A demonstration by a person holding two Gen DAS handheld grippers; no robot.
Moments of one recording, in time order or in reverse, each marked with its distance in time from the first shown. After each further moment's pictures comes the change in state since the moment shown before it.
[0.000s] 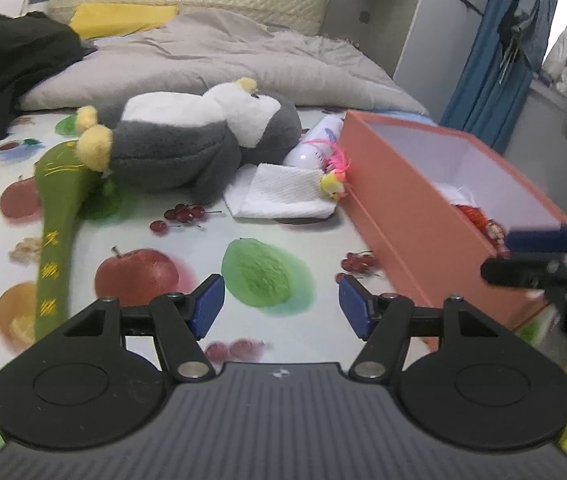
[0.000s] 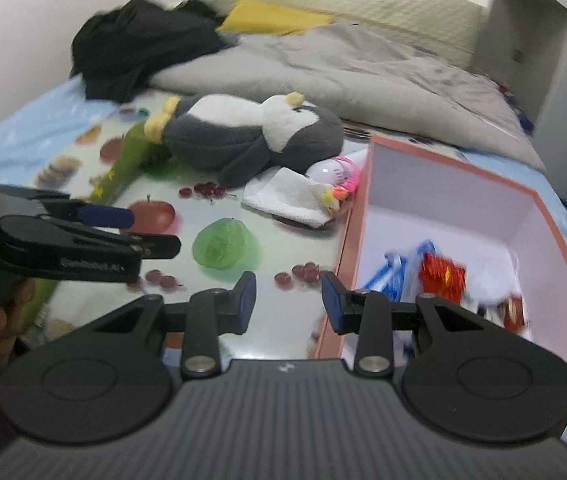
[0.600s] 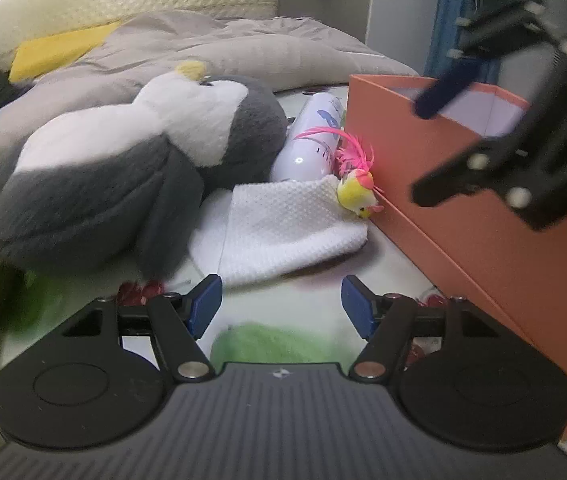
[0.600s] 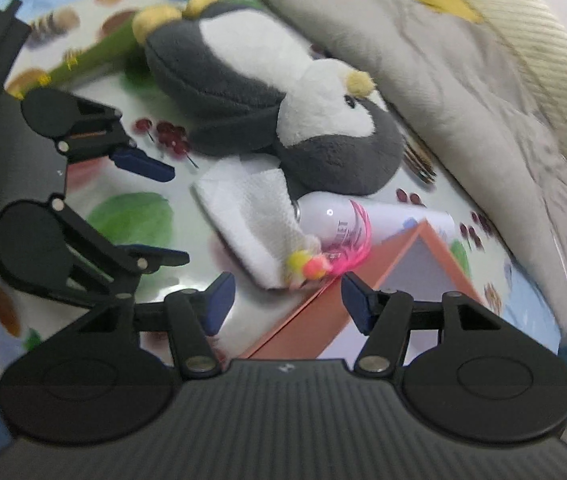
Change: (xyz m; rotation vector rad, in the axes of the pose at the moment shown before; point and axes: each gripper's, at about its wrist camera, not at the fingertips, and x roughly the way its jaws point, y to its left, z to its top) left arm 0.154 -0.002 0.044 0.220 0.013 -0.016; right arm 0.158 -0.030 0.102 -0.591 0.240 0.098
